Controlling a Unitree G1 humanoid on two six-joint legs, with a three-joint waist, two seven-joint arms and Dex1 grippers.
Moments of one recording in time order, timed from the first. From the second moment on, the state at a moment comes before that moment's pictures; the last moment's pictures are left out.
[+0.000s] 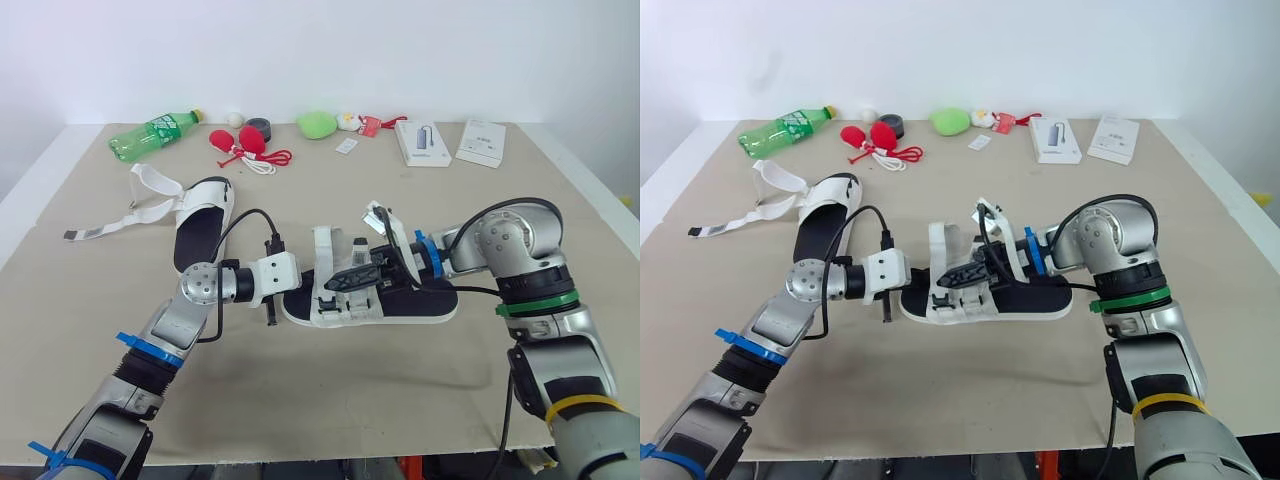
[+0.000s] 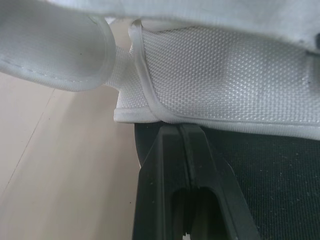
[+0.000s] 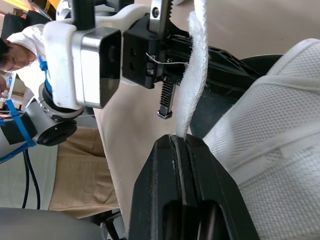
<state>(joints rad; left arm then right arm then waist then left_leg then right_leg) -0.54 0.46 -0.31 0.15 0.02 -0.04 -0.95 -0.95 -0.55 0.15 0.18 0.85 1.57 0.84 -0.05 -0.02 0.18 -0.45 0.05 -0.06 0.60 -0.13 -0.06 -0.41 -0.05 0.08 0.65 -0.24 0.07</state>
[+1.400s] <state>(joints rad) -0.55 0.46 -0.31 0.15 0.02 -0.04 -0.95 -0.96 -0.55 0.24 0.10 0.68 1.24 0.95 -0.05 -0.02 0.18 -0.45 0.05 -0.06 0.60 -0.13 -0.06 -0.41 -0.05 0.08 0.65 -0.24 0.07</state>
